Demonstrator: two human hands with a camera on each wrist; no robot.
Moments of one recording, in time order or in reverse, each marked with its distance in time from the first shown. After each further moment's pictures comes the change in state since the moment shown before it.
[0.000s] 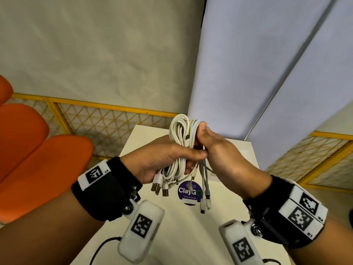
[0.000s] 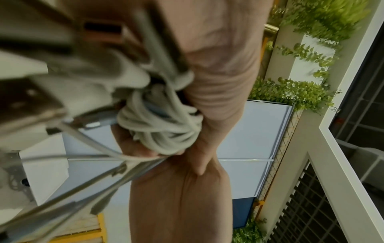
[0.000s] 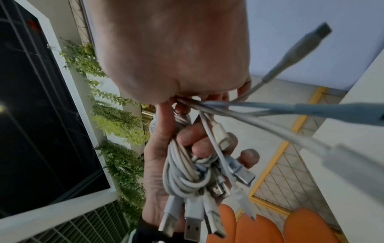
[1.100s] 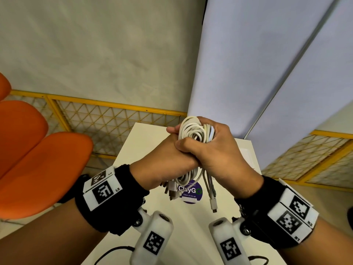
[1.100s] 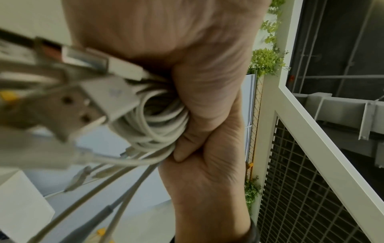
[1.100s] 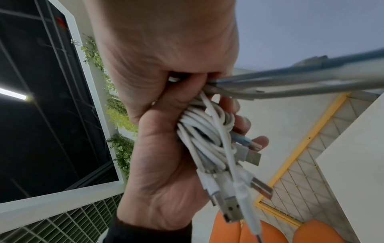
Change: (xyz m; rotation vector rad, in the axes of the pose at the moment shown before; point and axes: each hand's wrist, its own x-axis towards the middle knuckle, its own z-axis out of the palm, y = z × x) left_hand 0.003 -0.021 0.012 0.320 0.232 0.155; right_hand -0.010 -0.019 0.011 0.091 0.040 -0.180
